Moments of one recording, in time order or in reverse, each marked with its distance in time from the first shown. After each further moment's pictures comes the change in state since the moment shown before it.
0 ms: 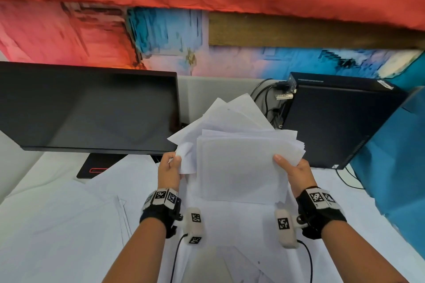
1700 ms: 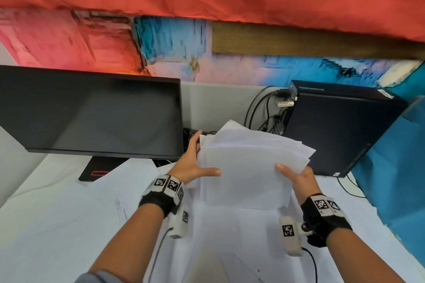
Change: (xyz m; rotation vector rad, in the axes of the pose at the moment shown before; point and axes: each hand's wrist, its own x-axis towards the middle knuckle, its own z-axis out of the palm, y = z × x) left_hand -0.006 0.054 0.021 0.449 -0.673 0.199; right_hand -0.002 -0.007 -0.008 -0.026 -0.039 0.029
